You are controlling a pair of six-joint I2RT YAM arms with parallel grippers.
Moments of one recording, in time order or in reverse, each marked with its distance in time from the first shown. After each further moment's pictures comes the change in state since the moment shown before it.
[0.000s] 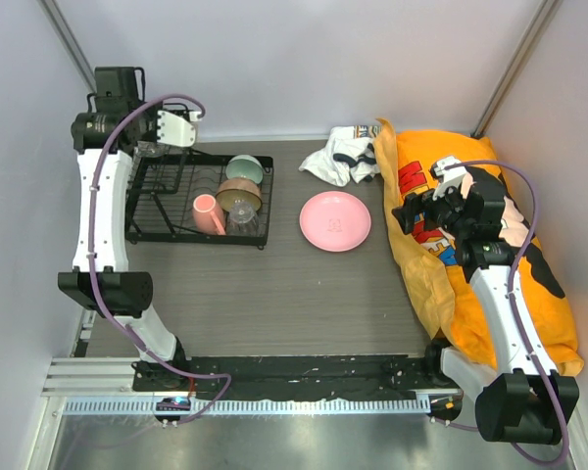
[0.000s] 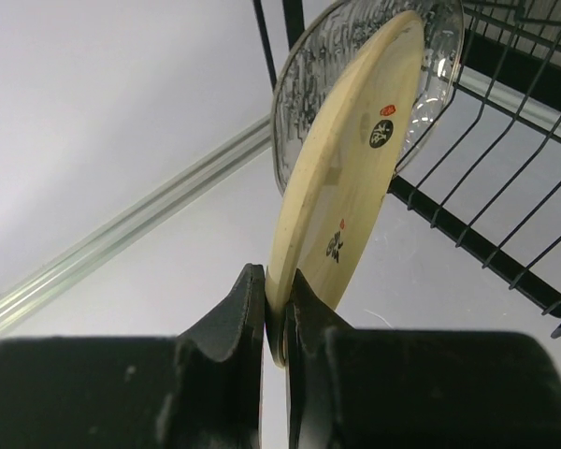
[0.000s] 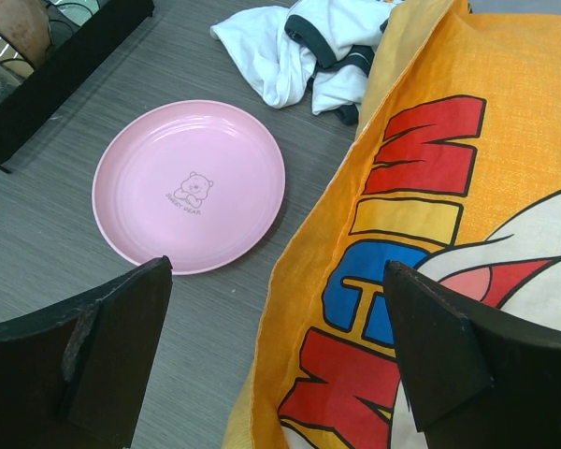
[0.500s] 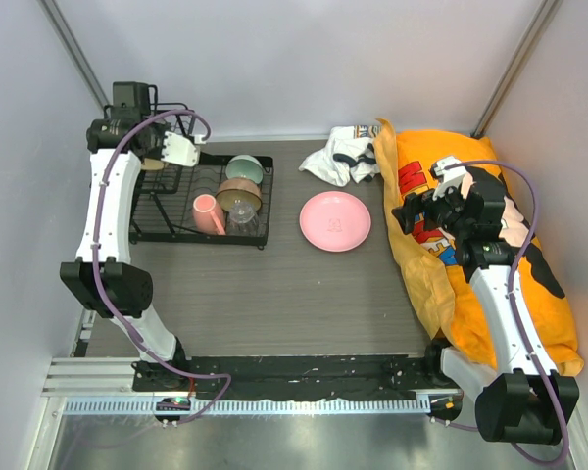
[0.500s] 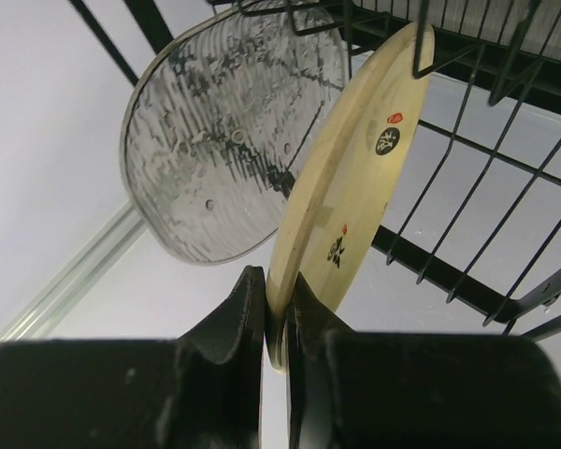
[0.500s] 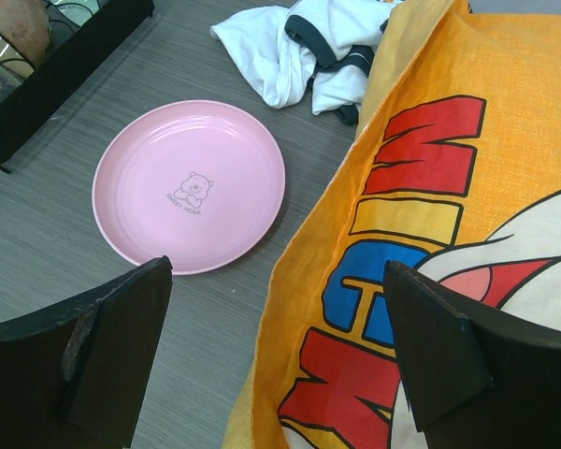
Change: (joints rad) left arm 0.000 0.000 -0.165 -0.005 -0.065 0.066; right arm 0.000 0.000 0.000 0.000 0.000 0.000
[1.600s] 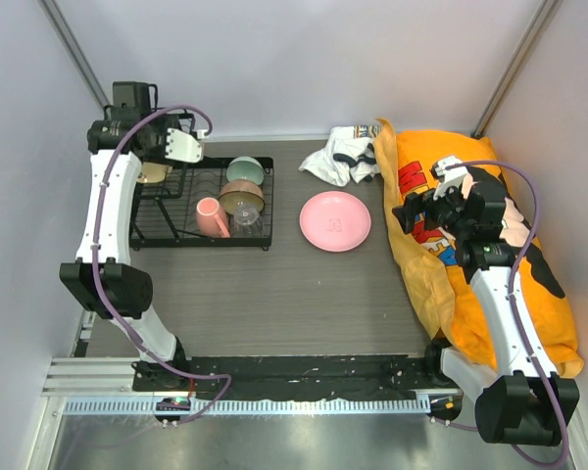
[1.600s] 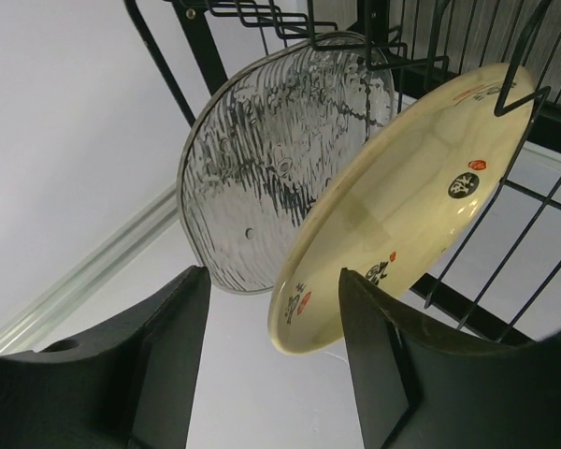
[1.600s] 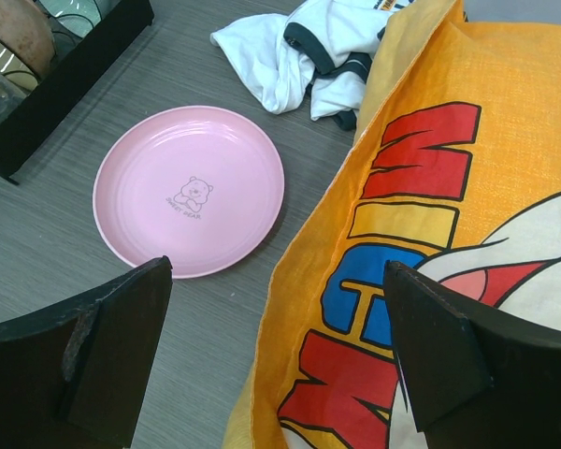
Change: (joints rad) left arm 0.000 -0.016 -0.003 0.038 0.084 -0.069; right arm 0.000 -0.008 0.000 0.007 0.001 0.004
